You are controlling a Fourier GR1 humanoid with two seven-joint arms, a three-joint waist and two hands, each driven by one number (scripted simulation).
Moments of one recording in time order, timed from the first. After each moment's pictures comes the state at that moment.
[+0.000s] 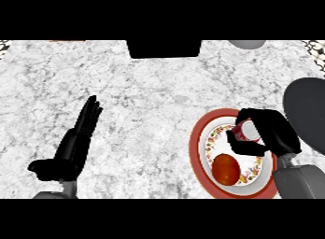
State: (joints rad) left arm -0.01 0.12 -0.17 -1.58 0.07 0.10 -0.10; right arm -0.18 -0.24 0.10 -1.48 0.98 0.16 0.07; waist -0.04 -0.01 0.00
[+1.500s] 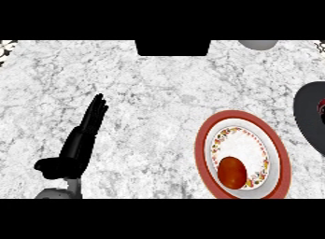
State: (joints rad) left arm -0.03 0.09 -0.17 -1.56 0.04 0.06 -0.12; right arm -0.14 -0.27 -0.43 -1.61 0.85 -0.28 0.15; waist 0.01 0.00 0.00
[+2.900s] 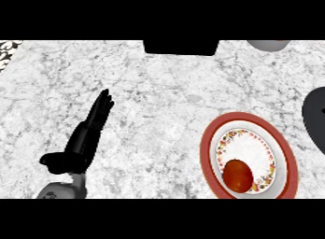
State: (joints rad) left arm -0.07 0.07 -0.17 -1.56 0.03 0.04 -0.10; right arm -0.63 -0.64 -0.64 -0.37 0.61 -0.22 -0.36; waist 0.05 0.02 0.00
